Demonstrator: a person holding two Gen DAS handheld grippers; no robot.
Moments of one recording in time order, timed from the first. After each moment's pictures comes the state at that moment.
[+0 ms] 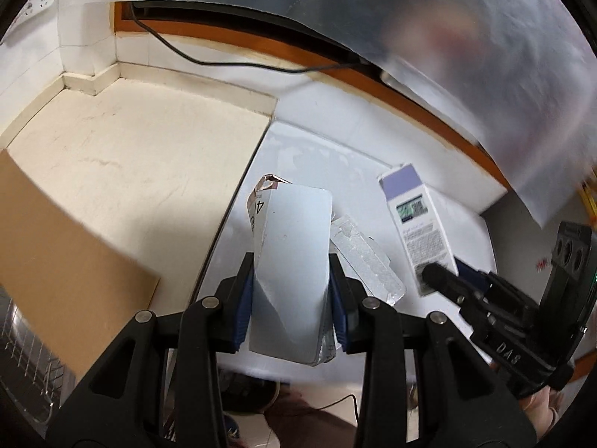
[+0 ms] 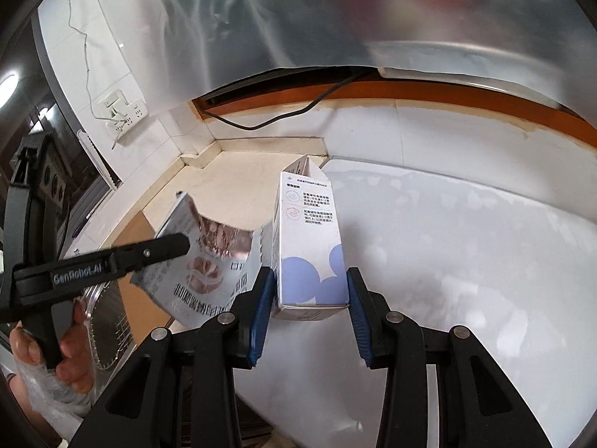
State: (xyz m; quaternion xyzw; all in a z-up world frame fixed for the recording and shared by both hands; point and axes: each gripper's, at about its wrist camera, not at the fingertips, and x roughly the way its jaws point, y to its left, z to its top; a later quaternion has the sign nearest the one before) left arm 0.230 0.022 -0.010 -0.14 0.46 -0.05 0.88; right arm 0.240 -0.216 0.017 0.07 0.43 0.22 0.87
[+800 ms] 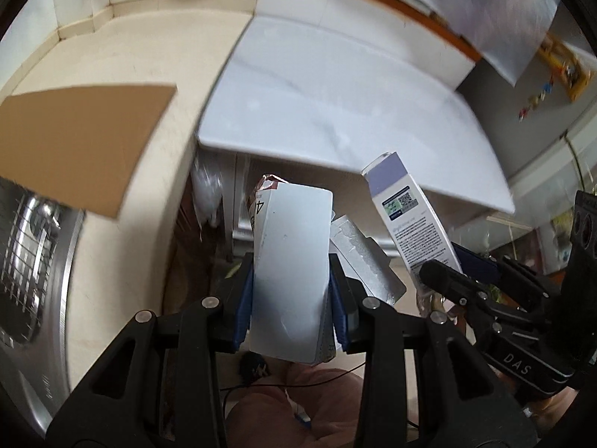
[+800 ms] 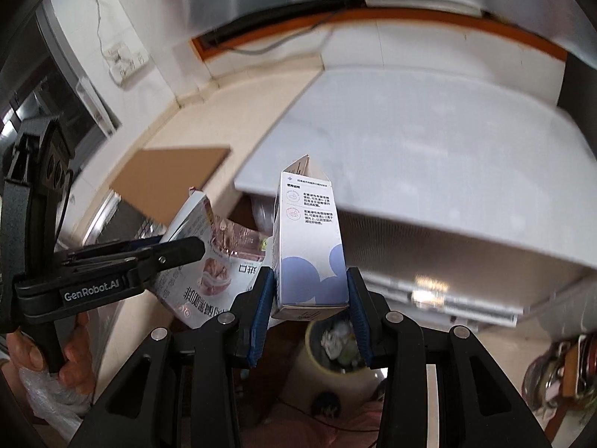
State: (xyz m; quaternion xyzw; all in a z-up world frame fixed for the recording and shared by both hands) left arm 0.015 0.022 -0.091 -0.07 0.53 -0.12 0.83; right arm -0.048 -0.176 -0.038 0.06 0.51 0.15 0.85
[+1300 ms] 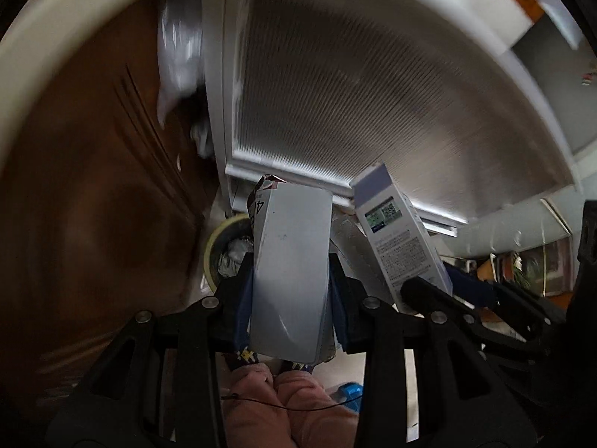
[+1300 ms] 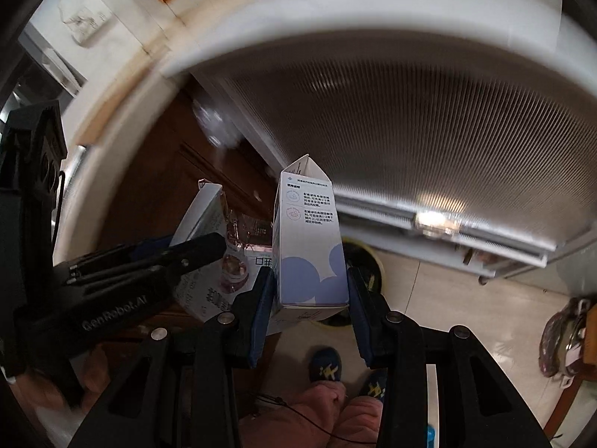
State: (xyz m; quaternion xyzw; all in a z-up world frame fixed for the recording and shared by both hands) left arm -0.003 -0.022 -0.291 -0.11 0.58 -0.05 0.80; right arm -0.069 -0.200 -0.221 0.08 0.60 0.14 0.79
